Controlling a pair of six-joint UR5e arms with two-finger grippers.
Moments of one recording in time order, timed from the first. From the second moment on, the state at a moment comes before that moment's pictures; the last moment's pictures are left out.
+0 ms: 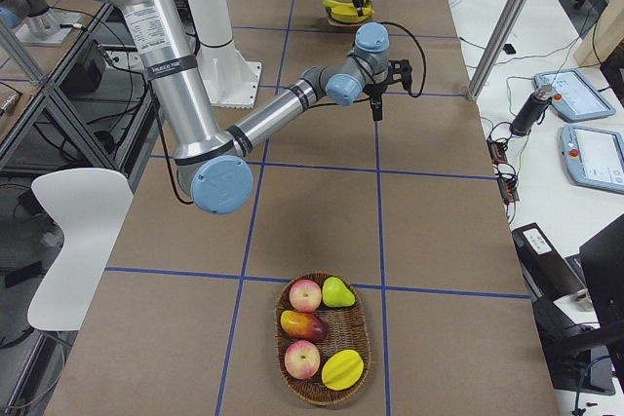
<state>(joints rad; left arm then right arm) -0.89 -1.72 -1.49 -2.81 -2.07 -1.07 0.98 -1.22 1.81 -1.29 2.21 0.91</state>
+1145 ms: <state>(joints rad) -0.88 -1.72 -1.49 -2.82 -2.08 -1.06 0.98 -1.22 1.81 -1.28 2.21 0.90</state>
